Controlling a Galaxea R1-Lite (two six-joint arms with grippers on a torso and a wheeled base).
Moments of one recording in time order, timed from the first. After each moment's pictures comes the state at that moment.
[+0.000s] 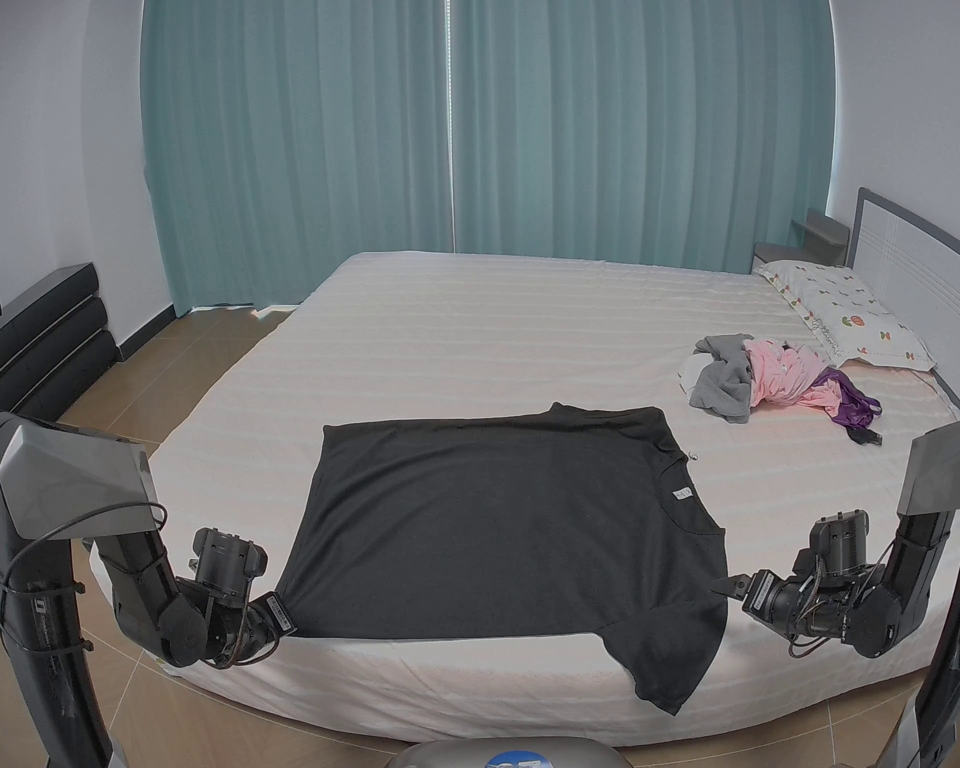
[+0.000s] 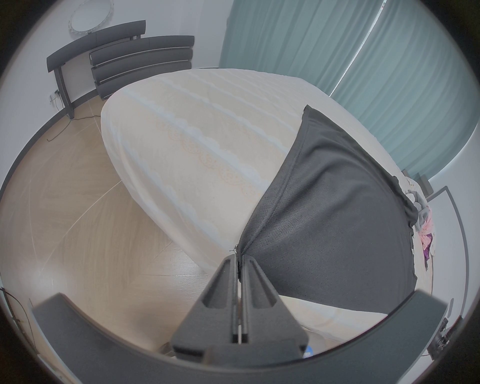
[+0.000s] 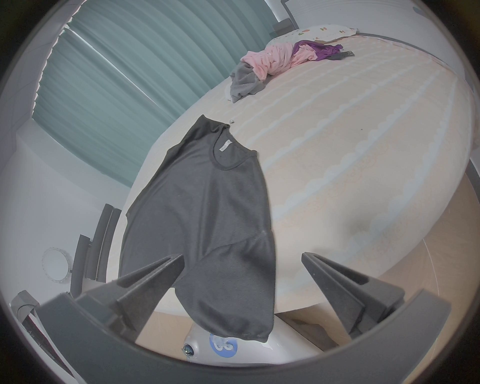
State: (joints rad) left arm -0.18 2.22 -0.43 -0.81 0.17 -0.76; right arm 0.10 2.15 -0.22 -1.14 0.13 0.67
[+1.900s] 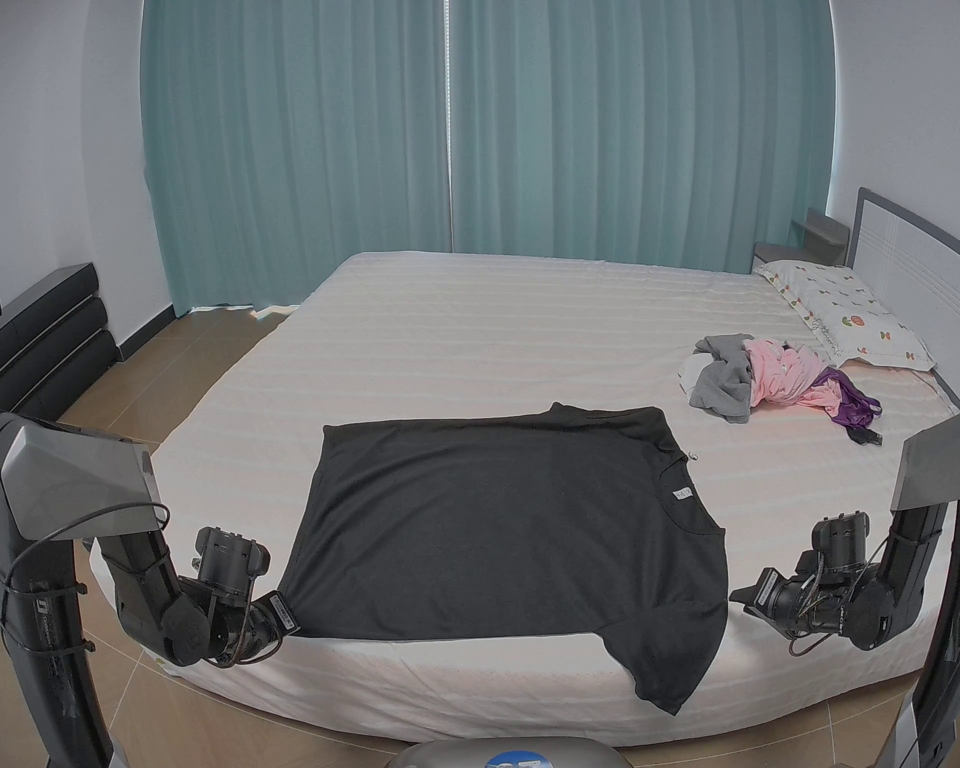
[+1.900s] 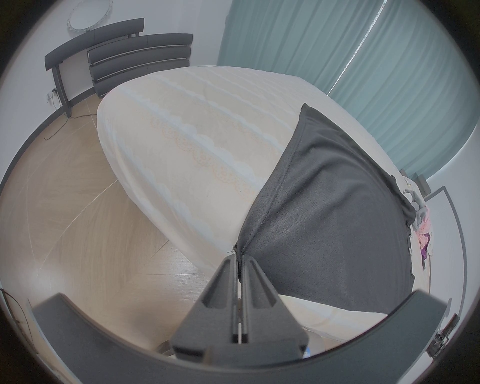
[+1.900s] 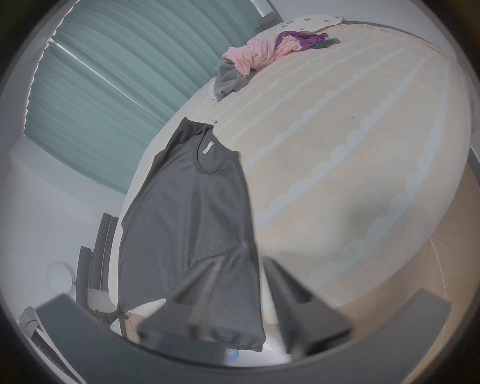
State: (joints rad) left arm -0.19 2.23 -0.44 -0.81 0.15 -0.76; right arm 0.03 2.22 -0.26 -1.15 0.19 0.68
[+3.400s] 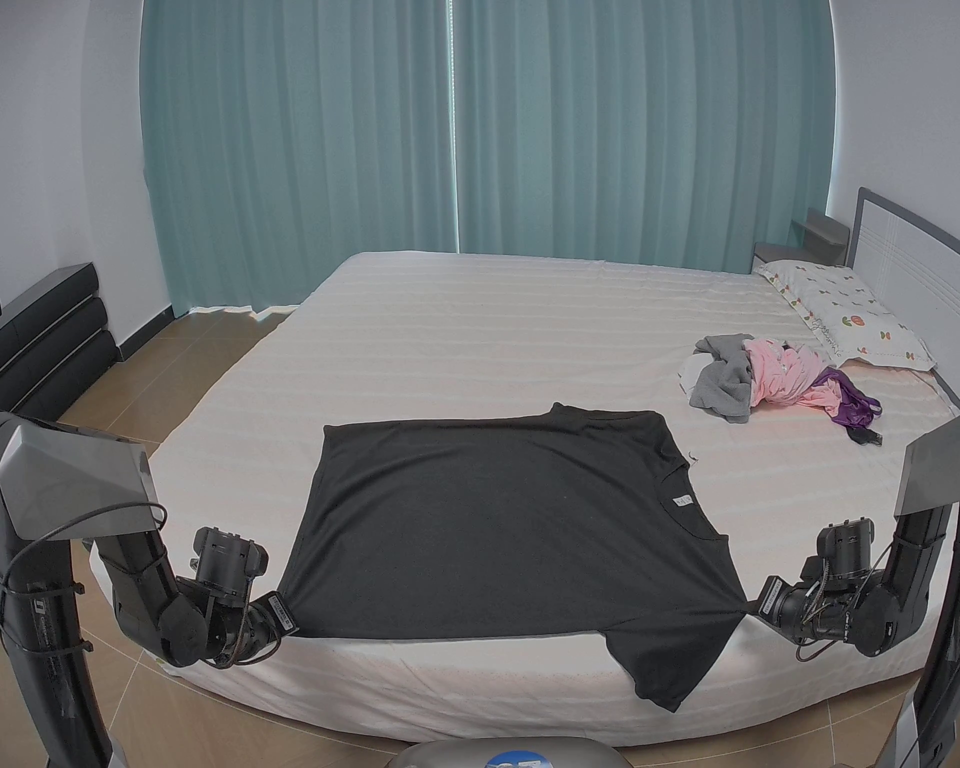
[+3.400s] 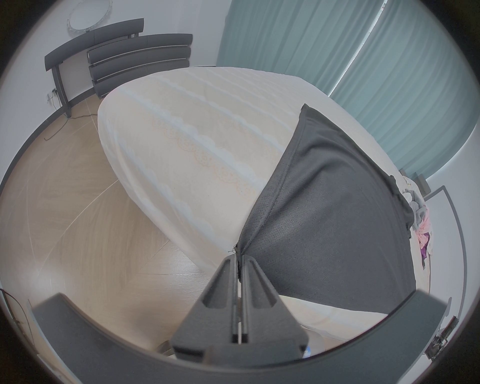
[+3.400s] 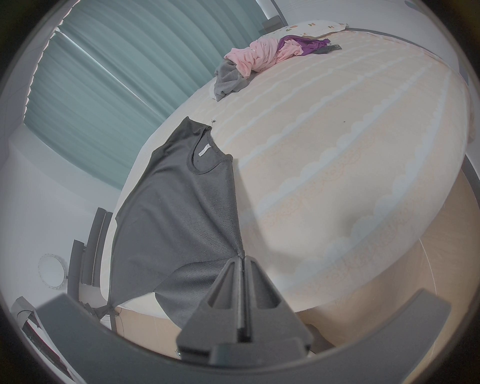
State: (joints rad) left arm -0.18 2.22 -0.43 -0.81 0.15 -0.76; right arm 0.02 2.22 -0.21 -1.17 0.16 0.63
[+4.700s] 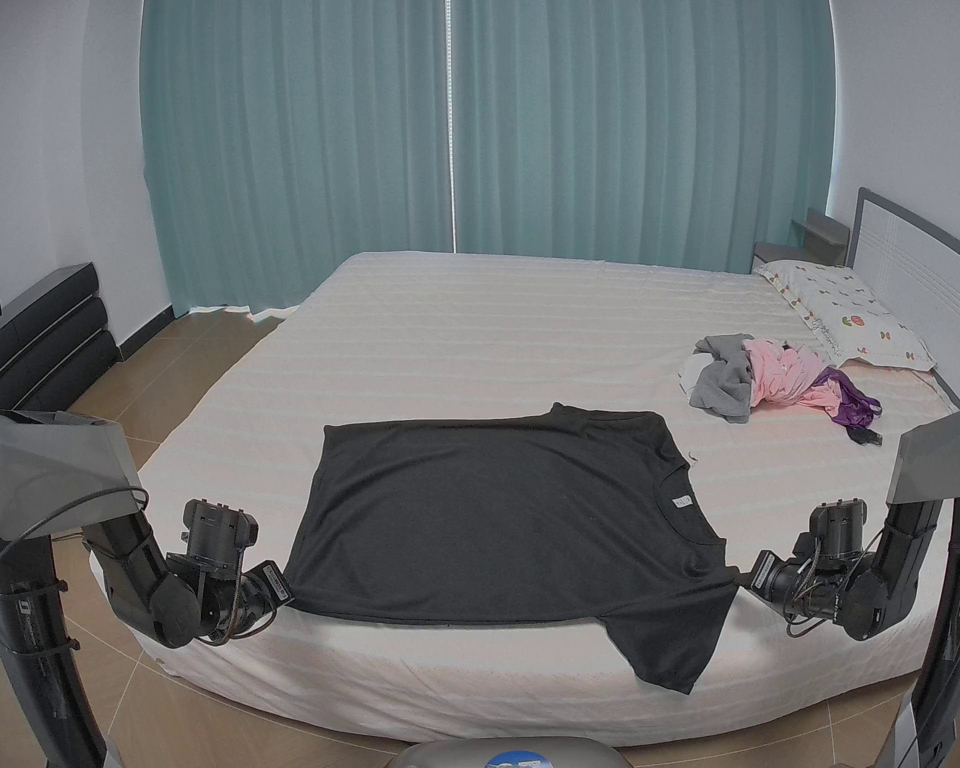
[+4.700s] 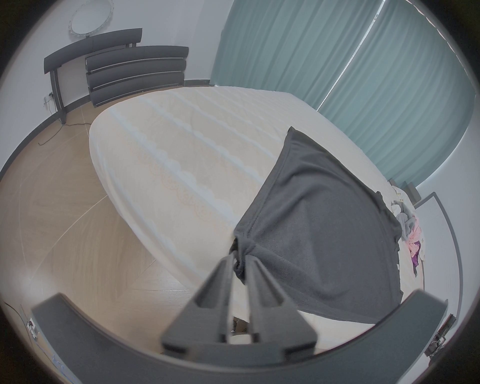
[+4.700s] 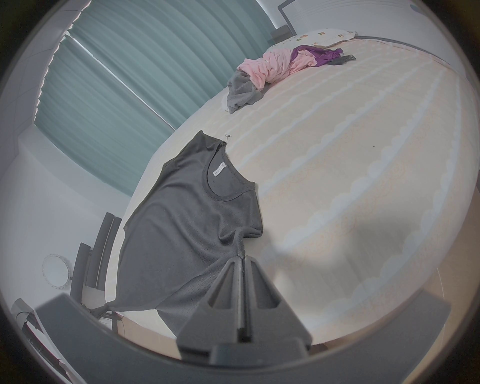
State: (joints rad) left arm -0.16 2.16 -0.49 -0.80 0.15 -0.73; right arm 0.02 2.24 -0.33 -1.17 0.17 0.64
